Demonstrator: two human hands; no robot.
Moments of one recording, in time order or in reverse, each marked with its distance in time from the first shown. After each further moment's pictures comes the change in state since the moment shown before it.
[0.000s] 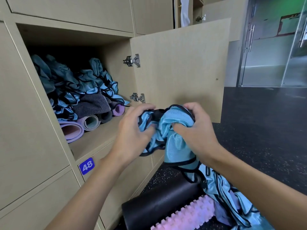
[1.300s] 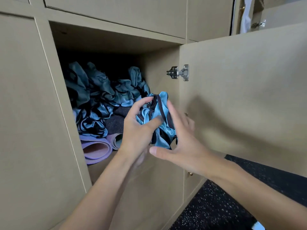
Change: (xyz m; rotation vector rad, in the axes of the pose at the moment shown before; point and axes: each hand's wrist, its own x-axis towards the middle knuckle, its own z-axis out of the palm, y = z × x) left_hand 0.108 -0.108 -0.044 -0.480 0.350 -0.326; right_hand 0.132 0.045 0.141 -0.292 -0.585 -0.238
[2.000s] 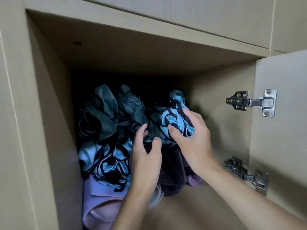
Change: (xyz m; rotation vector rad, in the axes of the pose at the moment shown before) left_hand 0.146 -0.090 -0.061 0.434 0.408 -0.042; right_hand 0.246 0.071 0.074 0.408 0.447 -0.232
